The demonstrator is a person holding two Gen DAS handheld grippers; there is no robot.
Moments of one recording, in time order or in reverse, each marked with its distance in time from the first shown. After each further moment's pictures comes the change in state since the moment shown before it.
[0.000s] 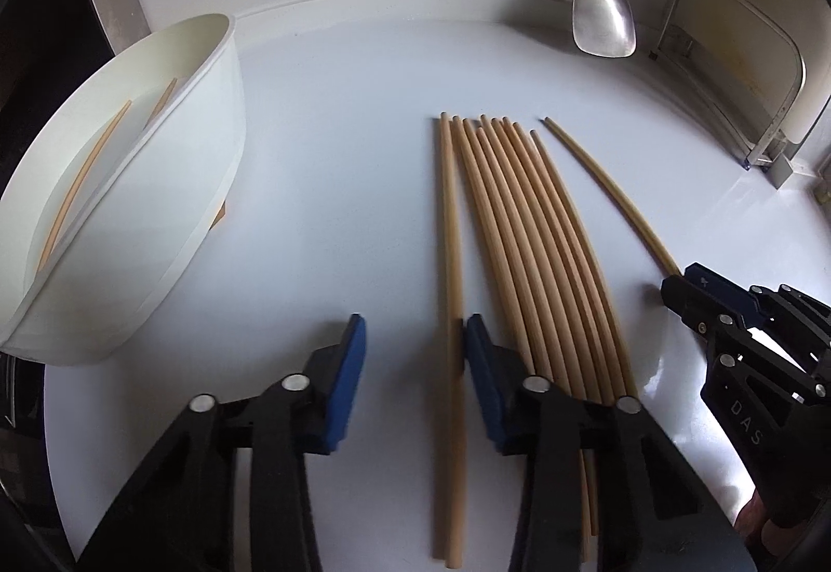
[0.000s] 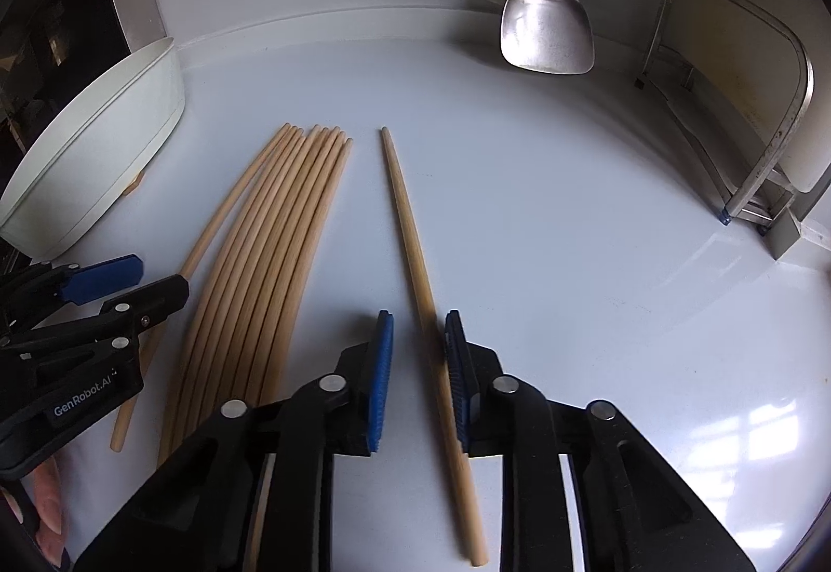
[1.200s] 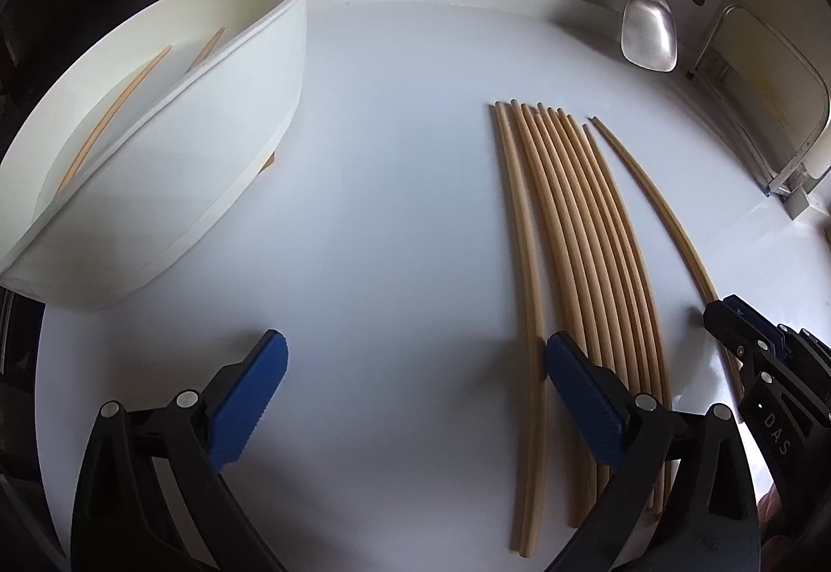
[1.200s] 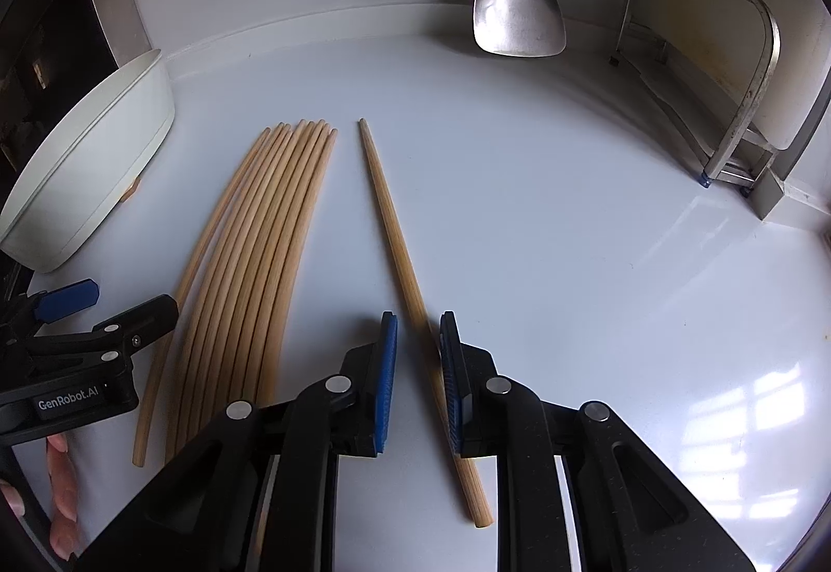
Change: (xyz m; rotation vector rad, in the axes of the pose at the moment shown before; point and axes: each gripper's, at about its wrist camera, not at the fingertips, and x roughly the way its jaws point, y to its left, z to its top) left arm 0.004 0.028 -0.010 -0.122 0.036 0.016; right arm -0.013 -0.002 -0.007 0.074 0.007 -0.017
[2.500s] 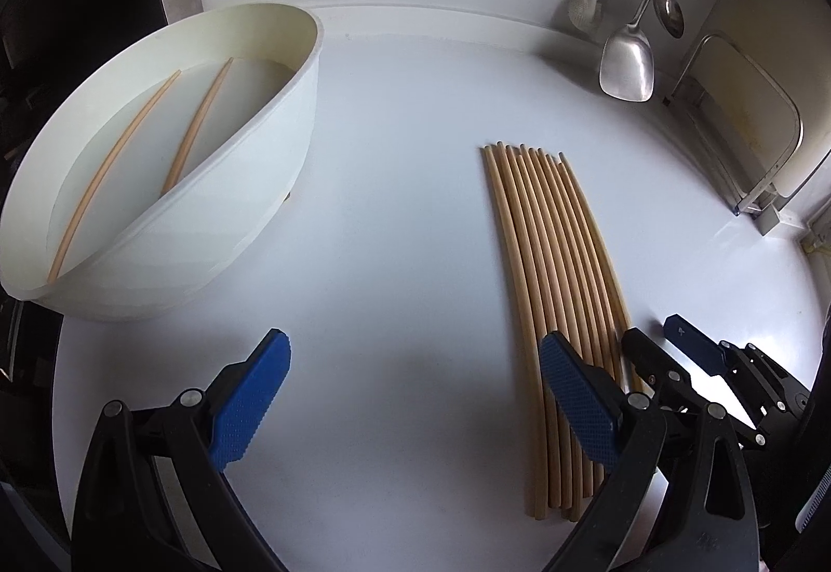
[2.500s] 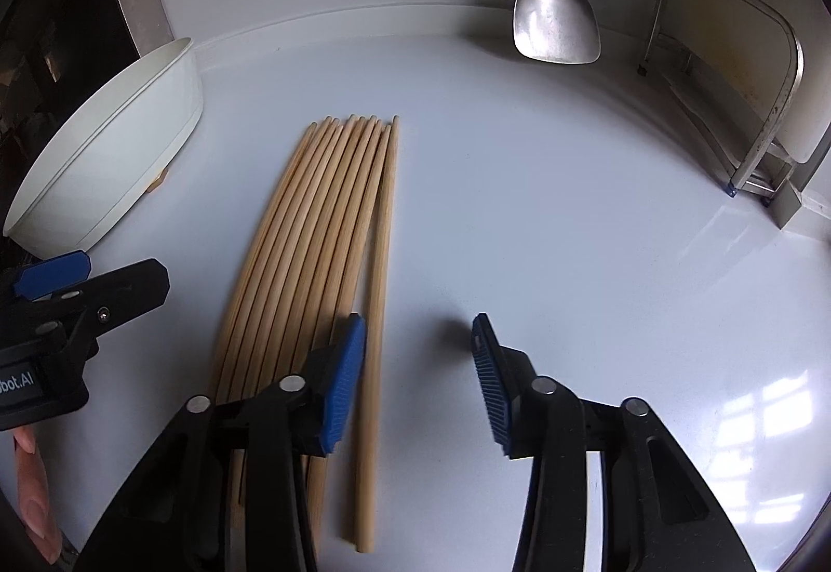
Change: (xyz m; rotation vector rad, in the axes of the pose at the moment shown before) left arm -0.035 0.004 0.004 -0.009 -0.041 -0.046; right arm 0.003 0.029 0.000 -0.023 -0.010 0.021
